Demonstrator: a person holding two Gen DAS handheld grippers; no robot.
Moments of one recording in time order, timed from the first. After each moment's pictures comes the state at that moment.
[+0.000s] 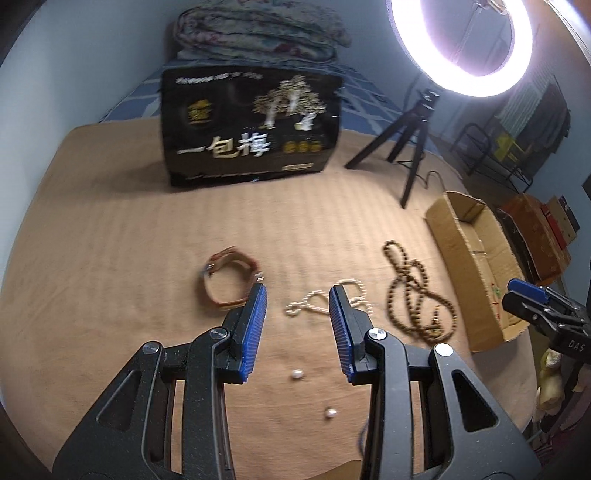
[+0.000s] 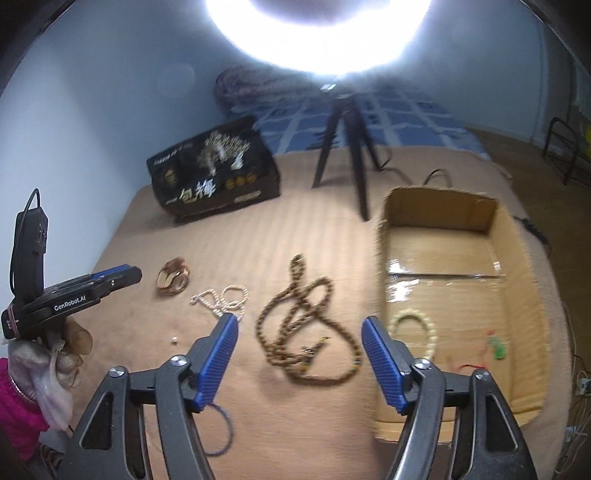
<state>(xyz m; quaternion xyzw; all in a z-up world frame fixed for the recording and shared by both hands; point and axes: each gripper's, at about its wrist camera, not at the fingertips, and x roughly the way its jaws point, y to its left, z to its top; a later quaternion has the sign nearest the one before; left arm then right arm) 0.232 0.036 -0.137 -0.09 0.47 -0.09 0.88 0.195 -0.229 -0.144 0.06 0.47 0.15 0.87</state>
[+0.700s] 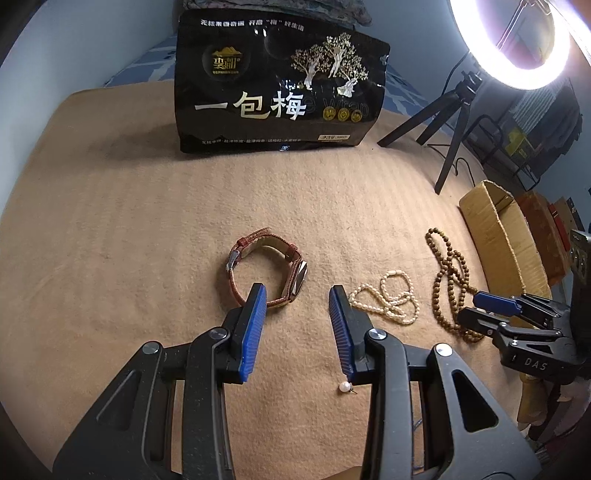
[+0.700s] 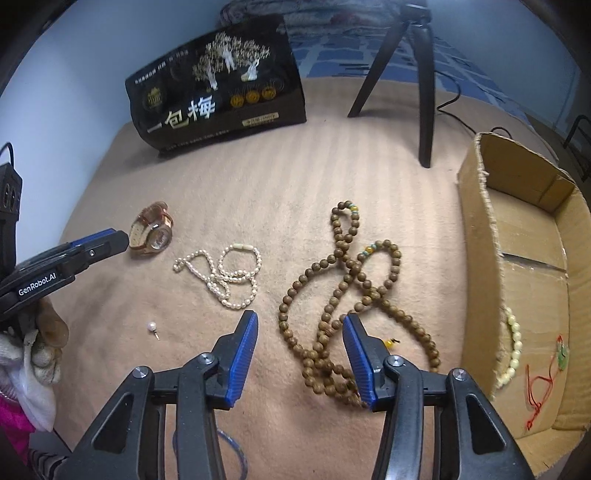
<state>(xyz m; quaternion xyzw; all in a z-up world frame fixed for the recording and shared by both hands) 0.261 0.057 -0.186 -0.09 0.50 -0.09 0.85 0.239 -0.159 -0.217 0.01 0.55 0.15 0.82</state>
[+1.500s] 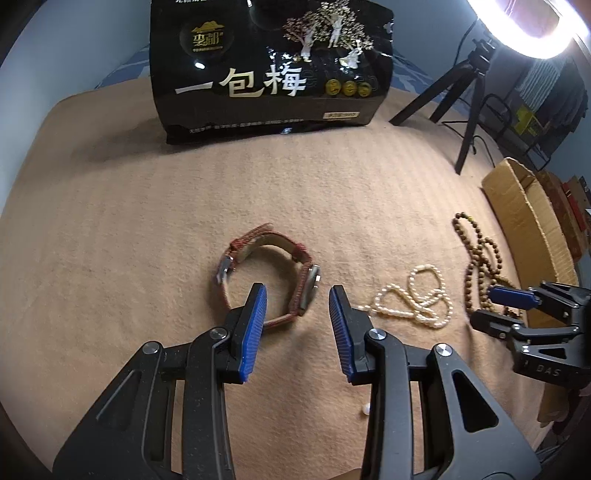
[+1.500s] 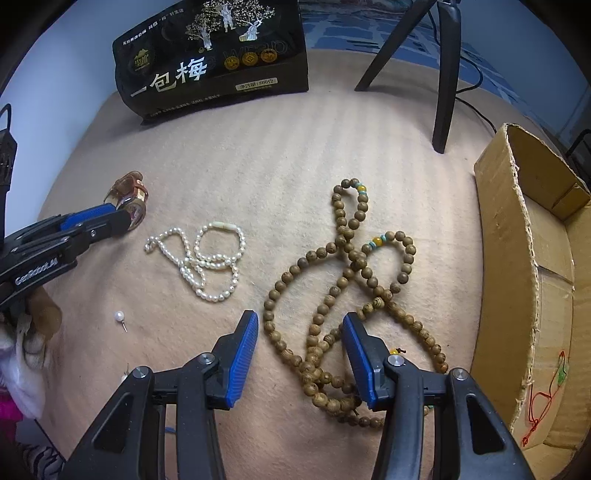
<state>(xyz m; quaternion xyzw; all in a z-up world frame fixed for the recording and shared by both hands) 0.281 0.046 -0.216 -0.05 0.52 -0.08 0.85 0.251 -0.155 -0.243 -0.03 0.58 0.14 0.80</state>
